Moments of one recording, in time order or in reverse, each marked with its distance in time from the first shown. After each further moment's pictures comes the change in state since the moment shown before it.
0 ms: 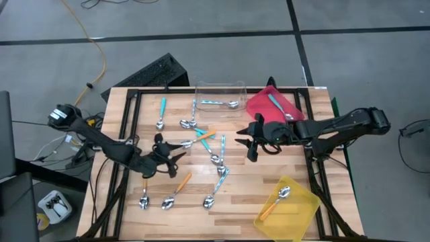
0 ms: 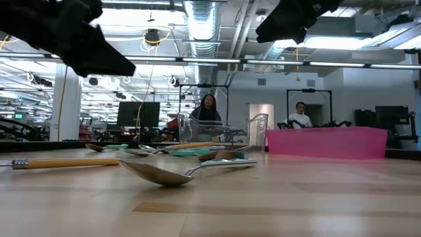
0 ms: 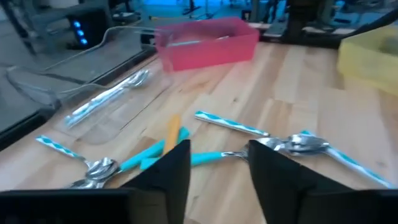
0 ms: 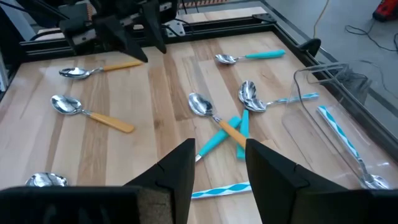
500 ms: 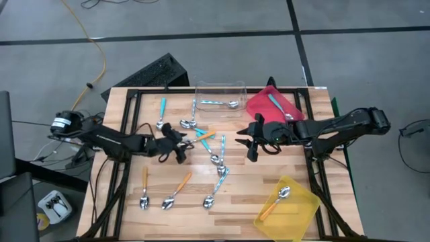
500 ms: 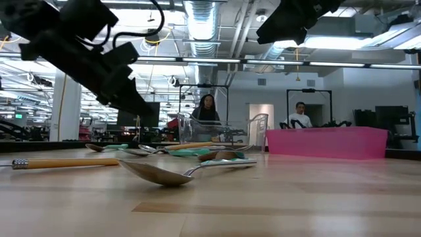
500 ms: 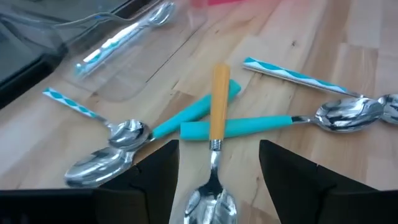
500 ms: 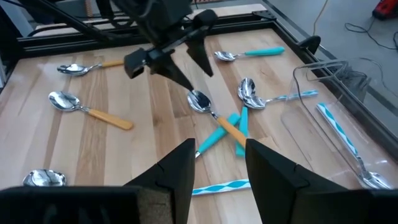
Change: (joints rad) left arm 0.387 0.143 0.000 0.019 0.353 0.096; right arm 0.000 0.000 0.000 -0.011 0.000 -0.001
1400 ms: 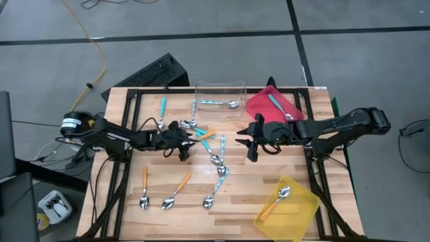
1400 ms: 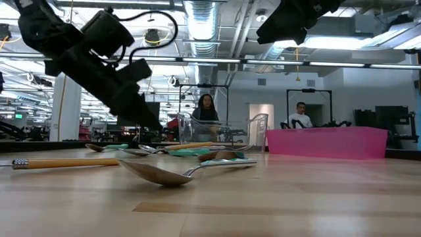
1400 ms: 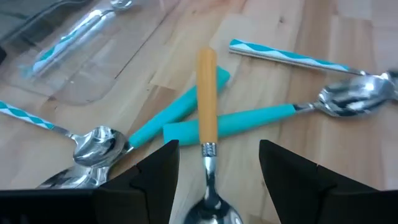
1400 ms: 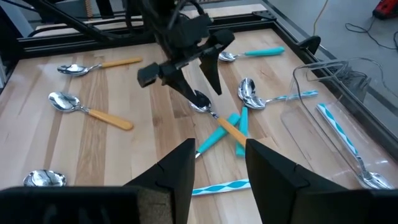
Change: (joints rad) left arm 0.147 0.153 0.000 0.171 0.237 0.151; right arm 0.000 0.000 0.000 -0.003 -0.003 0.004
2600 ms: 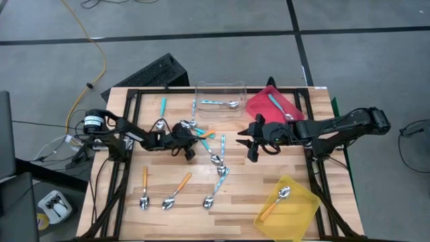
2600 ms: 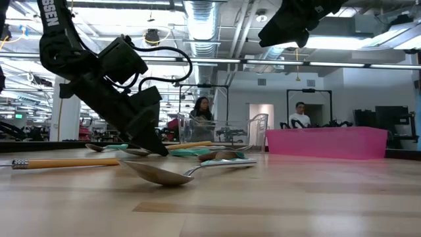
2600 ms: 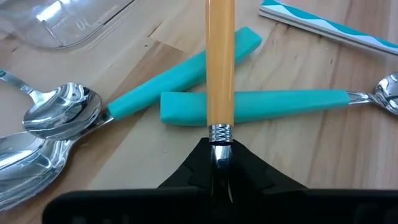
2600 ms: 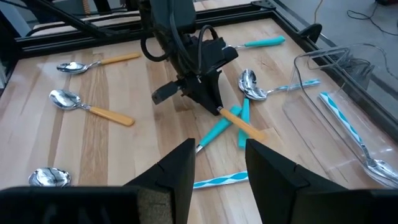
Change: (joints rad) left arm 0.039 0.277 0.024 0.136 0.045 -0.145; right arm 0.000 0.000 0.000 -0.024 -0.002 0.048
